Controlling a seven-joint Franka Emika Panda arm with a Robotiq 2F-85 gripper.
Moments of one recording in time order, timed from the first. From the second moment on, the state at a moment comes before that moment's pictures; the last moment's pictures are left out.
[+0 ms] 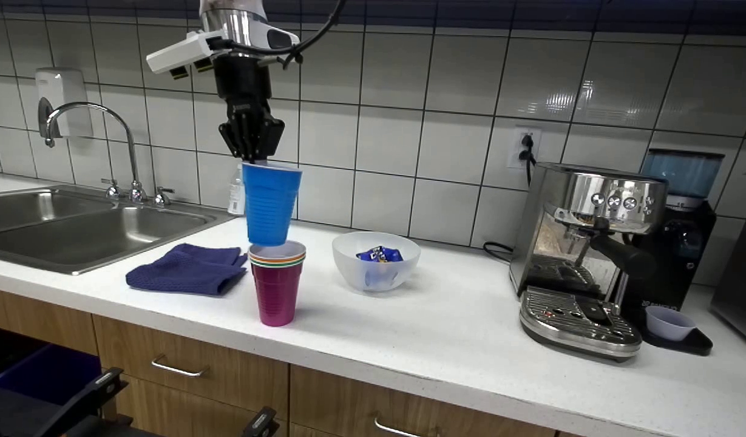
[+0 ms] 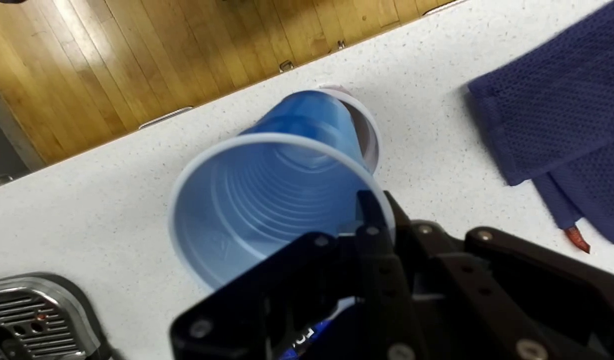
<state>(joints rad) 0.02 -0.26 0.09 -2.51 -0.16 2.24 0.53</state>
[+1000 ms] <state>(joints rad) 0.01 -0.25 0.10 -2.55 -0.19 2.36 0.56</state>
